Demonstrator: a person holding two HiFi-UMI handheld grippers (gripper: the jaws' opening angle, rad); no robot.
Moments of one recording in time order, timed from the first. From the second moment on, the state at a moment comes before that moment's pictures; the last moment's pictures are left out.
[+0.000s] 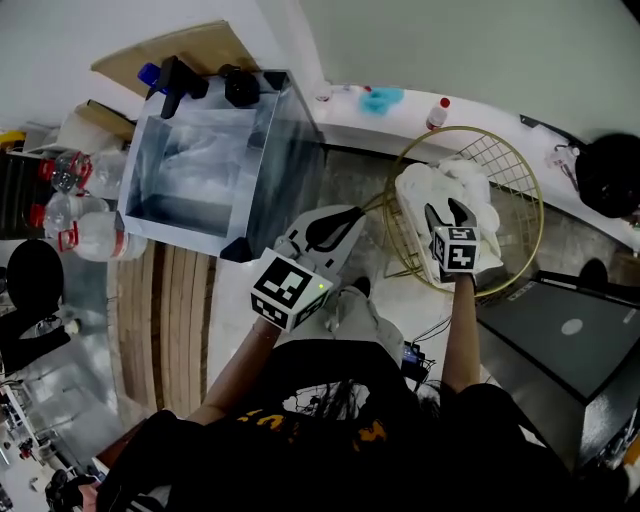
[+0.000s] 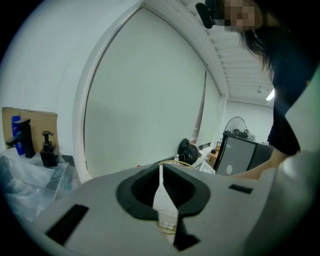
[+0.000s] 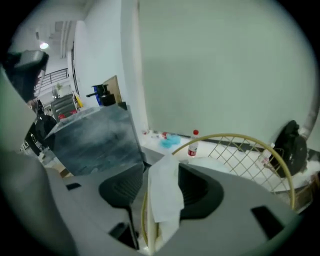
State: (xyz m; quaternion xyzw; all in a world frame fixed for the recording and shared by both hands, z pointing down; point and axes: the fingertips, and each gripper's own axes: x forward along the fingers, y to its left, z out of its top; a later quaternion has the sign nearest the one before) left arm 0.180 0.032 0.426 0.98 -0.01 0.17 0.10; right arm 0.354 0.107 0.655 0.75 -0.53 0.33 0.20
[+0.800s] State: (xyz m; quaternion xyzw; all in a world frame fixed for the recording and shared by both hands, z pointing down) left arm -0.010 0.022 0.396 0.99 -0.02 0.12 0.10; right arm 0.103 0.084 0.432 0.77 -0.62 0.15 0.04
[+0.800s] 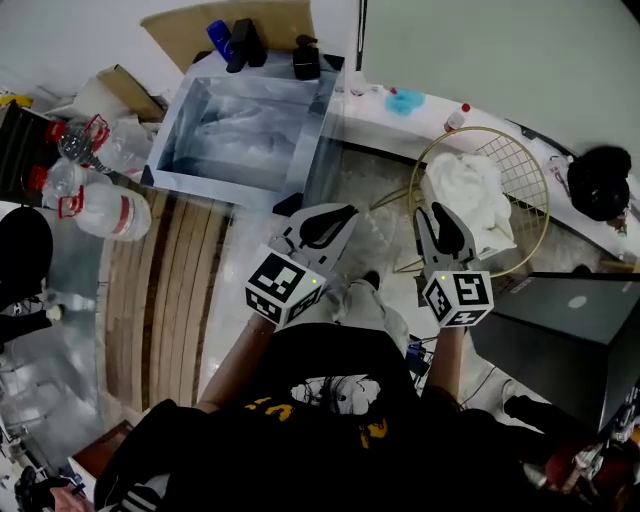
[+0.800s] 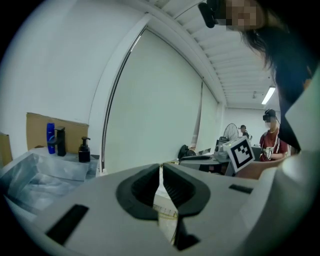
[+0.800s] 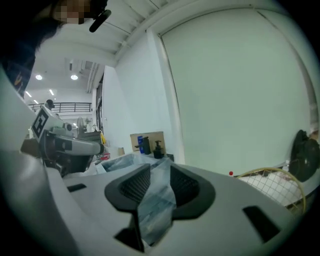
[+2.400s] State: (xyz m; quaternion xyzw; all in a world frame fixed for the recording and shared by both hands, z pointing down) left arm -0.111 0.010 0.394 0.99 -0.05 0.08 0.09; right arm 0.012 0.096 0.389 0.75 -0.64 0.08 0.10
